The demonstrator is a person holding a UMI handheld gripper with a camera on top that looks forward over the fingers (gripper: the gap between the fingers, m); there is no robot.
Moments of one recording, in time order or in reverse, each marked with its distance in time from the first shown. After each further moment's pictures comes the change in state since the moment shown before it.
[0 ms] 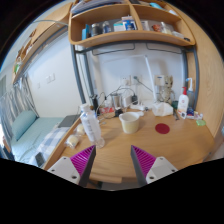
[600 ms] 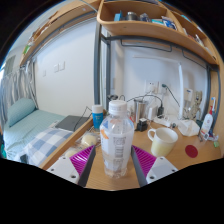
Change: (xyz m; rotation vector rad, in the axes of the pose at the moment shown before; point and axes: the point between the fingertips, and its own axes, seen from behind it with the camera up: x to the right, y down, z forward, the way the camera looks) arm -0.135 0.021 0.189 0.103 -0.018 -0.186
